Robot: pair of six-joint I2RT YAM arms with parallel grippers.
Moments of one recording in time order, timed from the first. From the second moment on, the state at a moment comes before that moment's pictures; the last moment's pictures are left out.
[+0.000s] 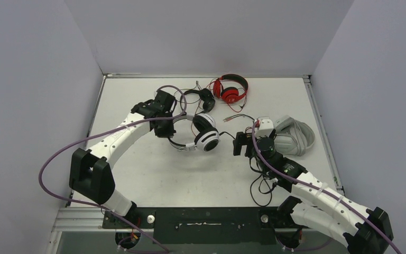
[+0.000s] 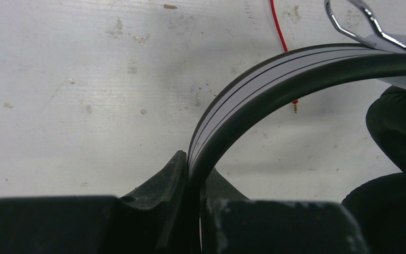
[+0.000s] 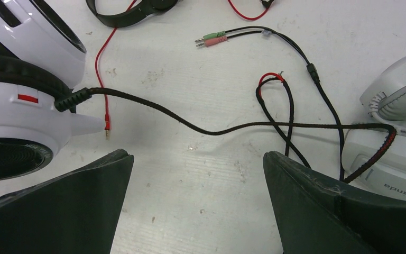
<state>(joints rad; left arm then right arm) -0.48 1.54 1.30 -0.87 -0.10 -0.57 0.73 0.85 0.55 -0.15 0.42 0.35</state>
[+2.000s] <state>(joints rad) -0.44 1.27 1.51 -0.93 0.57 -0.56 0.77 0.96 0.51 0.38 0.01 0.10</state>
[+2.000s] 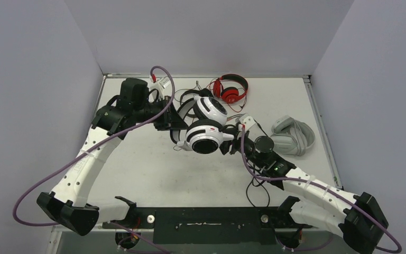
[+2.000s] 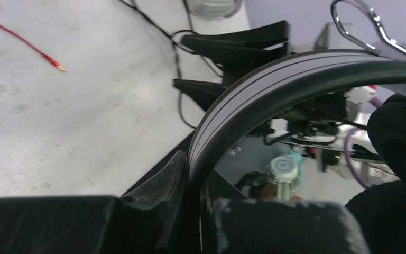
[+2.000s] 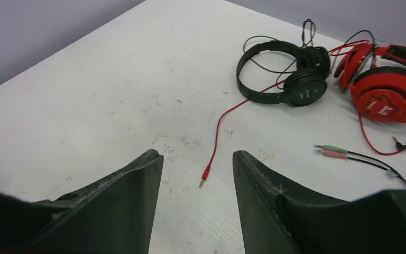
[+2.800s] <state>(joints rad) -0.44 1.26 1.25 -0.12 0.71 -1.17 0.84 1.24 0.51 0.63 -0.24 0.28</state>
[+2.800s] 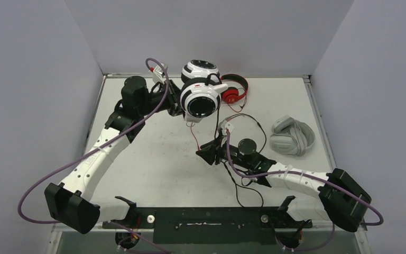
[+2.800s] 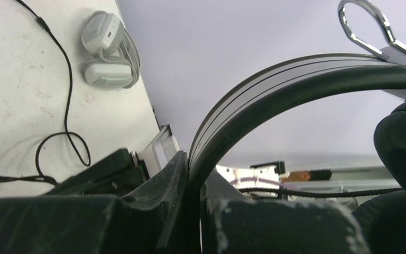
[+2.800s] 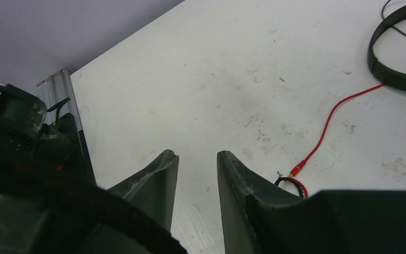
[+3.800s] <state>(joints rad) -0.37 1.46 1.56 -1.03 -0.62 -1.07 1.10 1.31 0.93 0.03 -0.15 0.31</state>
